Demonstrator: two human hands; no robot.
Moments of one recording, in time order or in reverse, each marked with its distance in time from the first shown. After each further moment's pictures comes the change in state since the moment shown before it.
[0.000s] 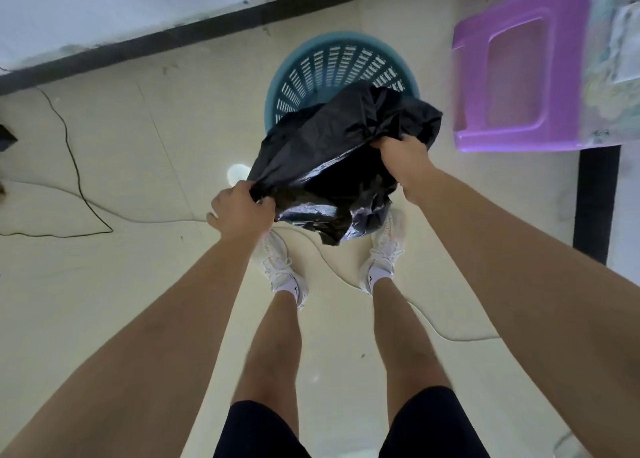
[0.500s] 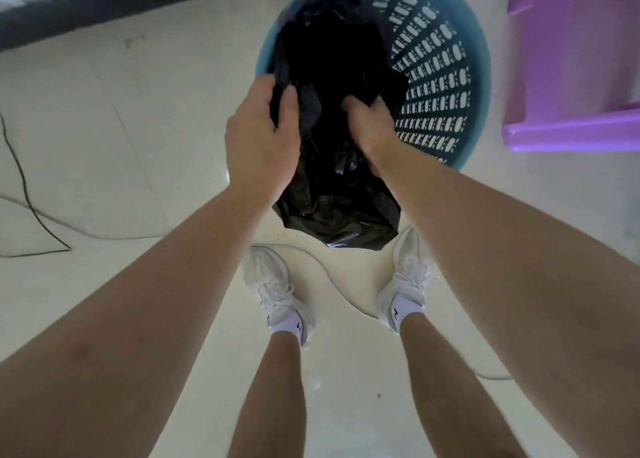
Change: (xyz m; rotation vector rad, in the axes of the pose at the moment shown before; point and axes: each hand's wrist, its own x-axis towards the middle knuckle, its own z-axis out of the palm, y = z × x) left_hand 0.098 0.064 0.044 -0.448 0.318 0.550; right_hand 0.123 0.003 0.112 0.045 -0.051 -0.215
